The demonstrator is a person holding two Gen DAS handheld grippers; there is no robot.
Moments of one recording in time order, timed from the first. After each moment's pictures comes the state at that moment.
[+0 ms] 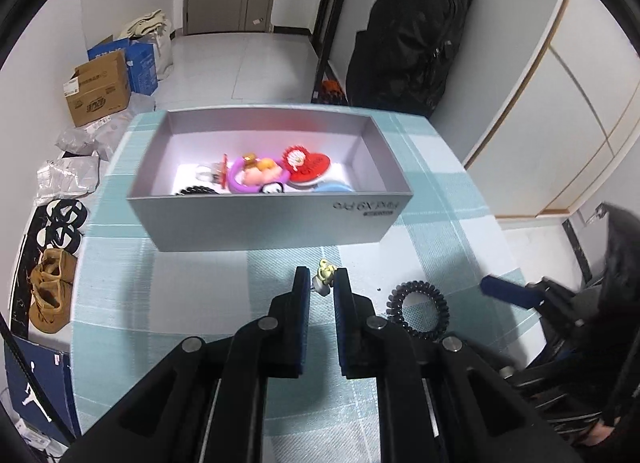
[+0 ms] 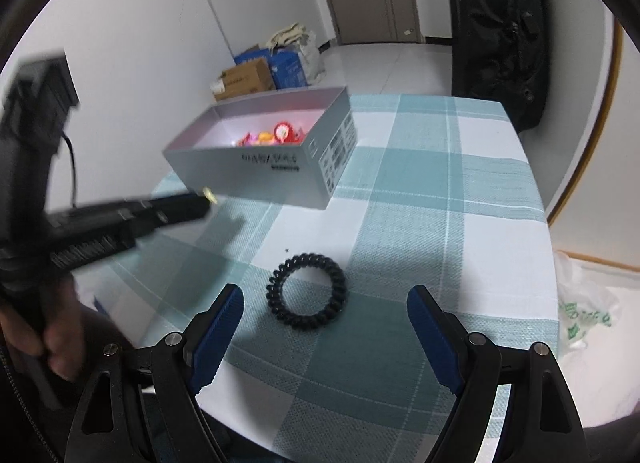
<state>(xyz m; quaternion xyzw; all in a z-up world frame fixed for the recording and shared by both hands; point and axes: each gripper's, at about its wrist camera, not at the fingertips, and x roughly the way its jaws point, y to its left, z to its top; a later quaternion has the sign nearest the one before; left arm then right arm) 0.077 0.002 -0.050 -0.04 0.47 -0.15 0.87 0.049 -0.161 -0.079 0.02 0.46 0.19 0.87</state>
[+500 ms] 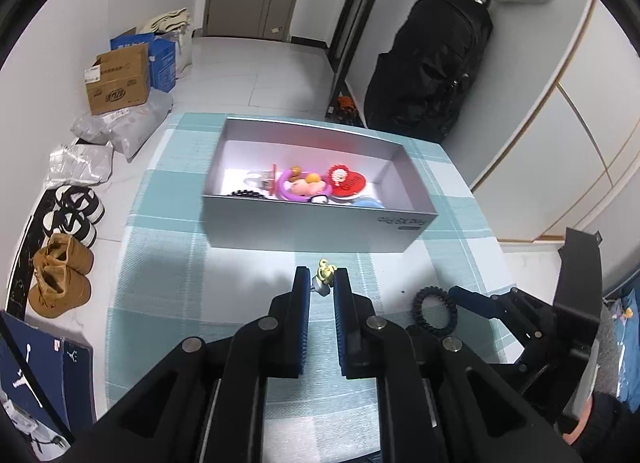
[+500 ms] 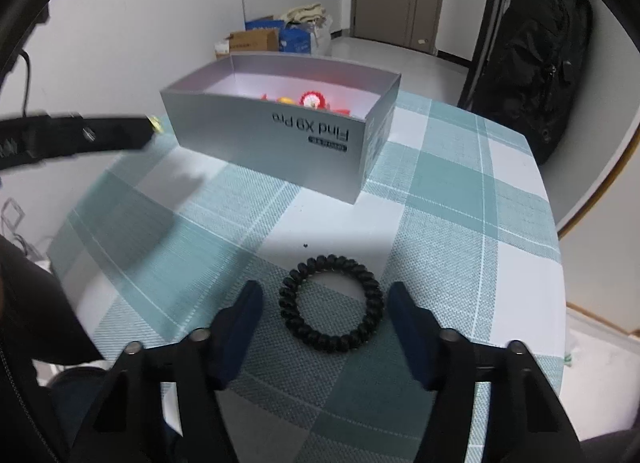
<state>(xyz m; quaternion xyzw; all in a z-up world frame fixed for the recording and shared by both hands) 0.073 0.039 -0.042 -0.09 0.45 -0.14 0.88 0.054 -0.114 -0.097 -0.10 0.45 0.17 0.87</state>
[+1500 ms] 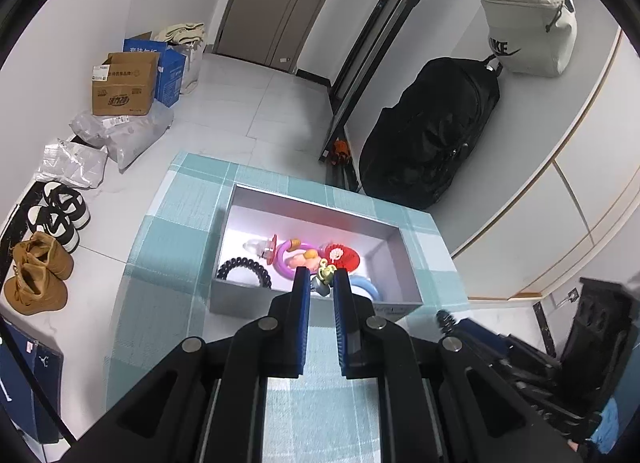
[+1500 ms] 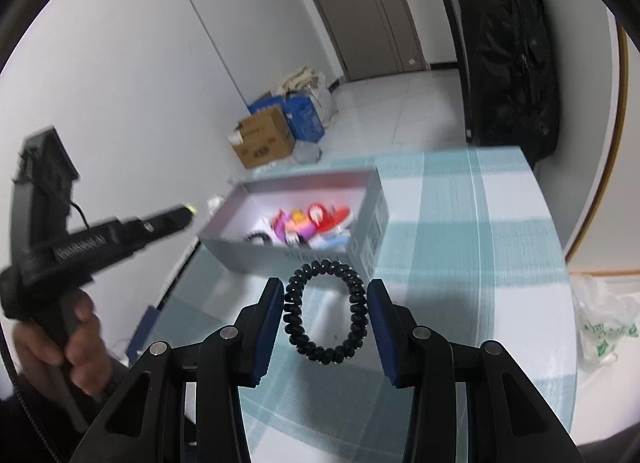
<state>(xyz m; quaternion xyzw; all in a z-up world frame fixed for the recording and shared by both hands) 0.101 0.059 -0.021 -0.17 0.40 -0.14 0.89 0.076 -0.154 -0.032 0.11 0.39 0.22 0.89</state>
